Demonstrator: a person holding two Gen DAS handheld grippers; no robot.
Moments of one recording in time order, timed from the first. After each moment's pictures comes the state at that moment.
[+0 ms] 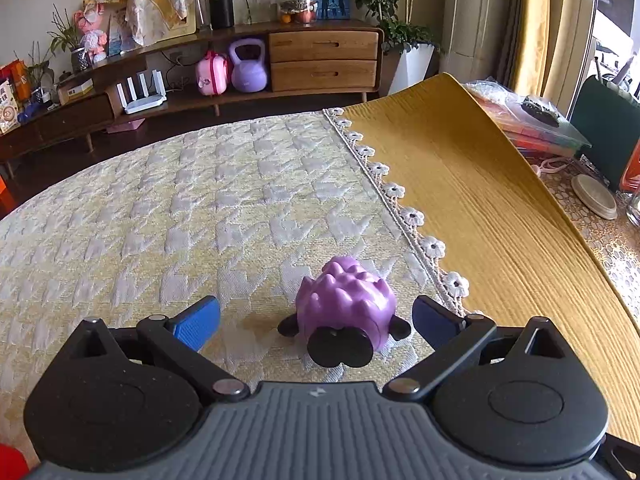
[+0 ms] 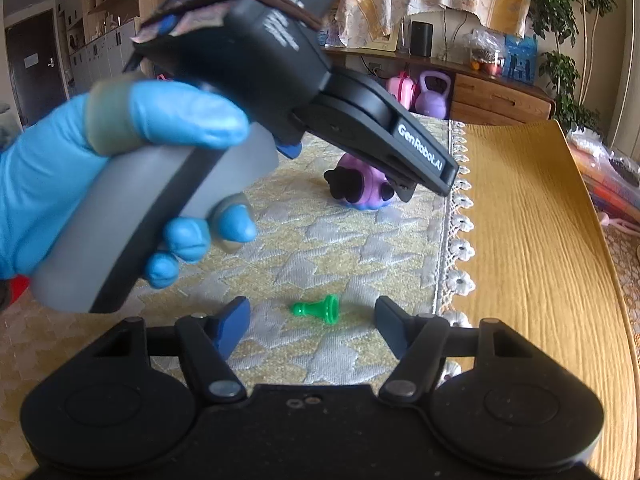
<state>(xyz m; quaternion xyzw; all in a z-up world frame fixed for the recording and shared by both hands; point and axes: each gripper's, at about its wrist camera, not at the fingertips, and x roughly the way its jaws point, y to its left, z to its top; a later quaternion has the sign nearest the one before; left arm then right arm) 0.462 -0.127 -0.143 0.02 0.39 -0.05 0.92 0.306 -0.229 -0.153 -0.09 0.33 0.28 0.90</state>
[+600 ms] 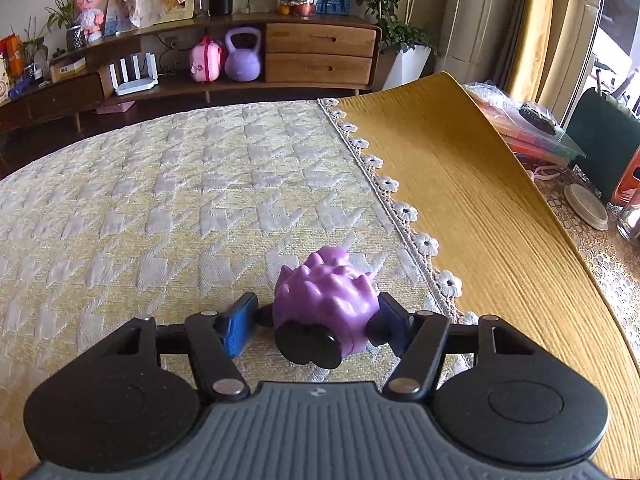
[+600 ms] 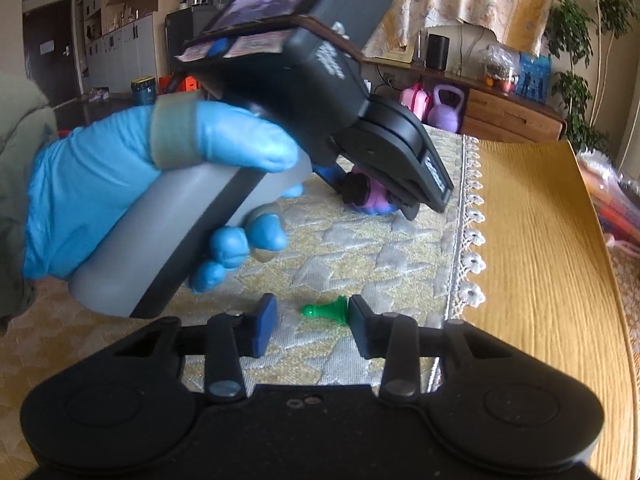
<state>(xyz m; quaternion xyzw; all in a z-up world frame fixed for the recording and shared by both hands) 0.465 -0.120 -0.151 -0.01 0.40 -0.06 0.91 0.302 -0.225 -0.150 -0.10 0.32 0.29 0.90</state>
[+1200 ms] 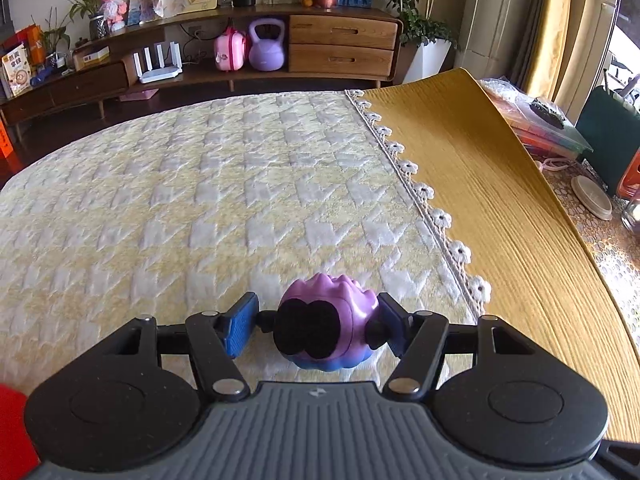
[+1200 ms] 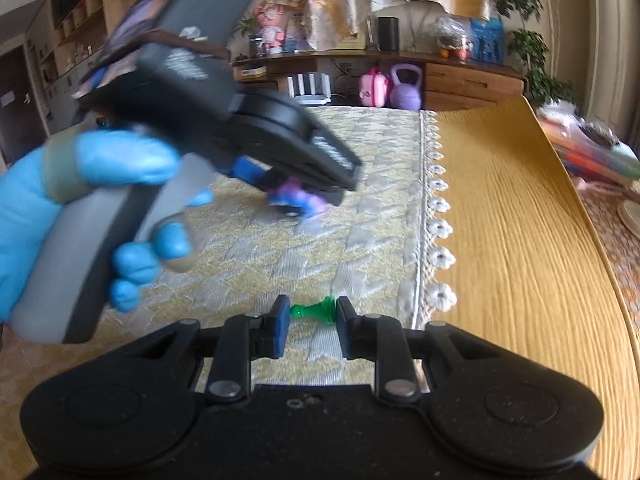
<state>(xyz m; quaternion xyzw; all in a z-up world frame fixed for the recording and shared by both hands) 0.426 -0.104 -0.134 -0.01 0.42 -0.03 0.91 0.296 -0.250 -0.142 -0.02 0.34 0.24 0.91</state>
